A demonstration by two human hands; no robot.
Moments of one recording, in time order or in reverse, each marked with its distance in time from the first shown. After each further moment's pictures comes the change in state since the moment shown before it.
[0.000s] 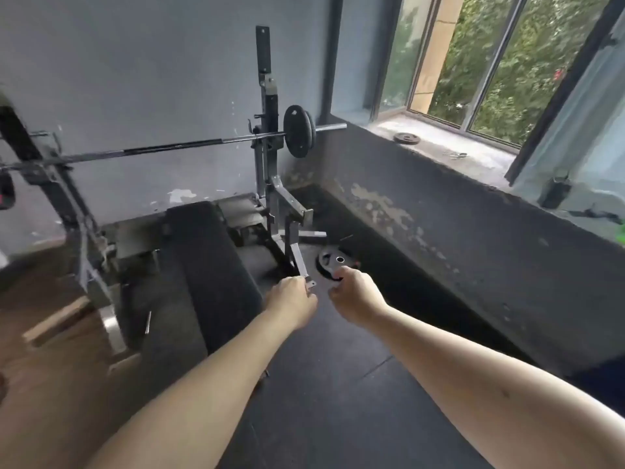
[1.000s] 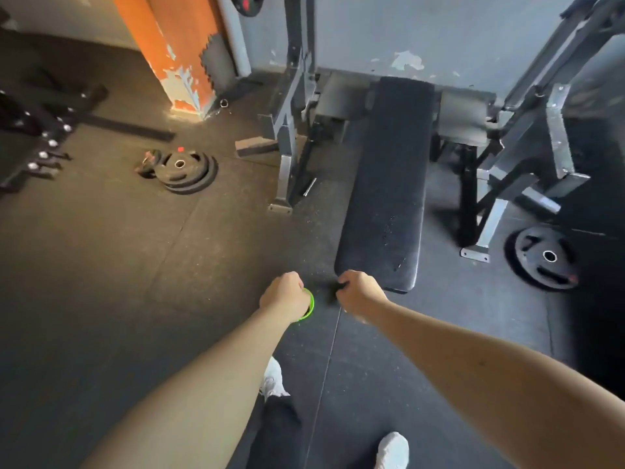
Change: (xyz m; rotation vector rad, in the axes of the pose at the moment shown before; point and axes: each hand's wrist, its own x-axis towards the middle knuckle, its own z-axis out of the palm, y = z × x) left_hand 0.048 -0.300 0.083 -0.313 0.024 -0.975; right_hand 0.153 -0.095 0.341 -0.140 -0.858 -0.305
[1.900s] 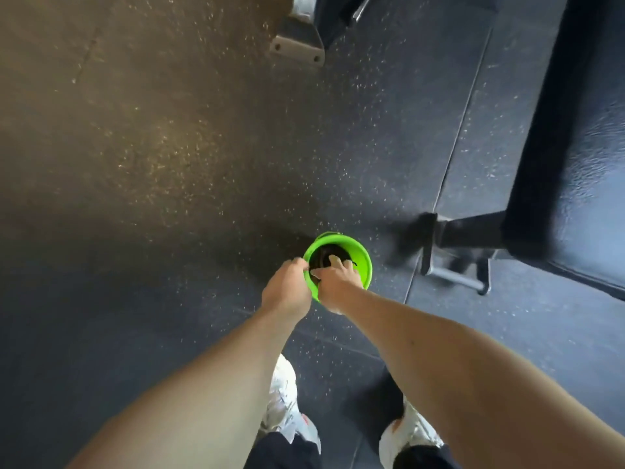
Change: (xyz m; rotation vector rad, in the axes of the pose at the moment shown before) left_hand 0.445 -0.292 0.350 -0.032 -0.237 -0.139; right_hand 0.473 0.167 0.479 -0.631 -0.488 0.000
